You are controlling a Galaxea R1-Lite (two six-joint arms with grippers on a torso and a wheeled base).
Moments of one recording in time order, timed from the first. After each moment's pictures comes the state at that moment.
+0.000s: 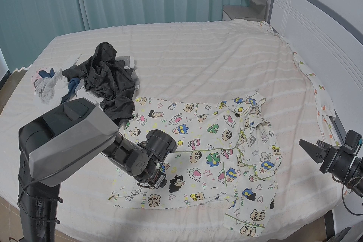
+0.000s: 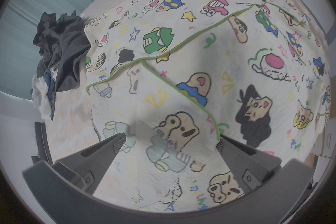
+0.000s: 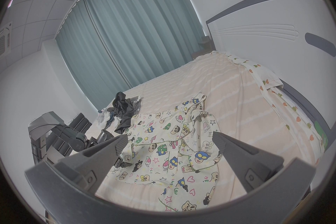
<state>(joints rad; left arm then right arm) -0.57 2.34 -1.22 0.04 0.39 0.03 0.29 1.22 -0.12 -0.91 0.01 0.39</state>
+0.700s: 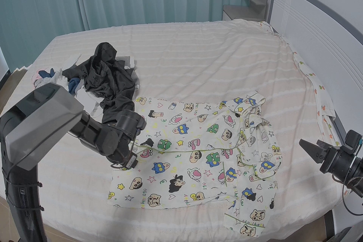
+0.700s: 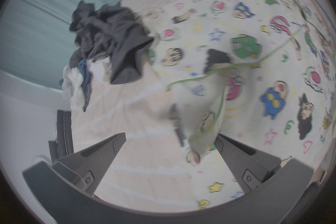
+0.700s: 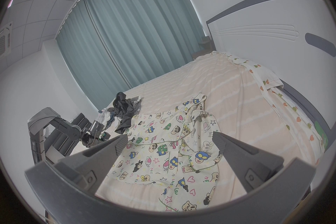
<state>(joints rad) -0.38 2.24 -1.19 0.03 0.53 0.14 0.29 1.21 -0.12 -0.91 0.01 0.39</state>
